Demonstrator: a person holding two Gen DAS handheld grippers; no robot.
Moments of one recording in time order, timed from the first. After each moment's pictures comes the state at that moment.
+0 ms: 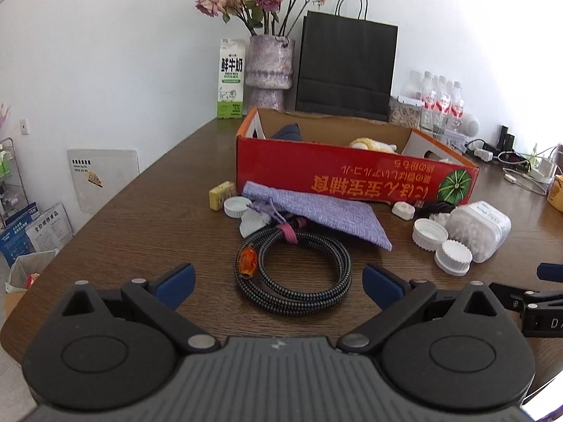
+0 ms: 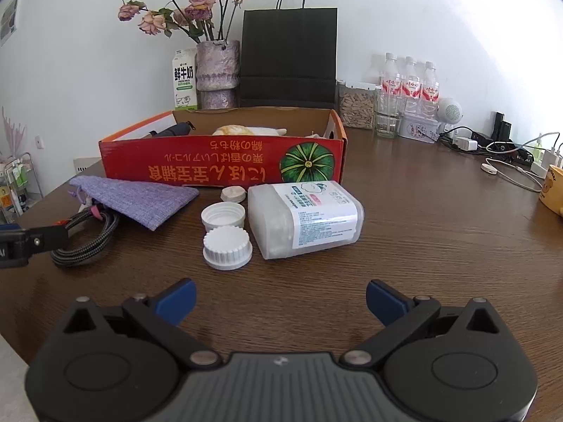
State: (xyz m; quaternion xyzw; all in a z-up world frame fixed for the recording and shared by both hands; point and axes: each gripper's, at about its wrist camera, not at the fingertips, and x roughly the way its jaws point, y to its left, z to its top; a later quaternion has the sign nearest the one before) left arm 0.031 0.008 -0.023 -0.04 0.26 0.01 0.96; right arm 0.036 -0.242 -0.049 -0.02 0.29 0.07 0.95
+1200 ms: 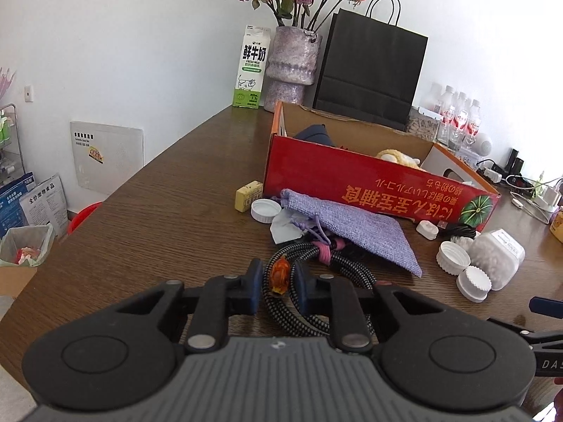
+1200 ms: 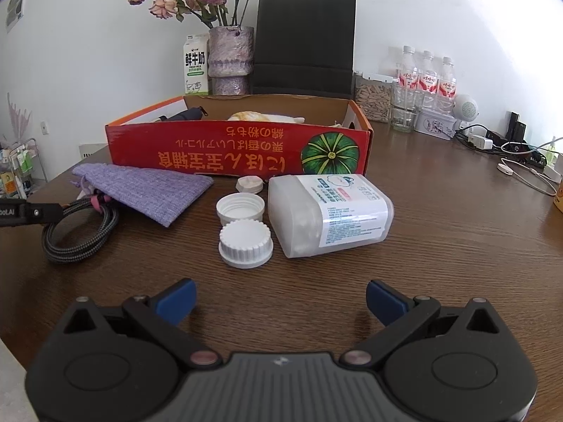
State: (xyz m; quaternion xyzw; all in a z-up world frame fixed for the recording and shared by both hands) left arm 0.051 0.047 -0.023 -0.09 0.27 0.01 0.96; right arm 0.049 -0.224 -0.057 -0.03 0.31 0.09 0.95
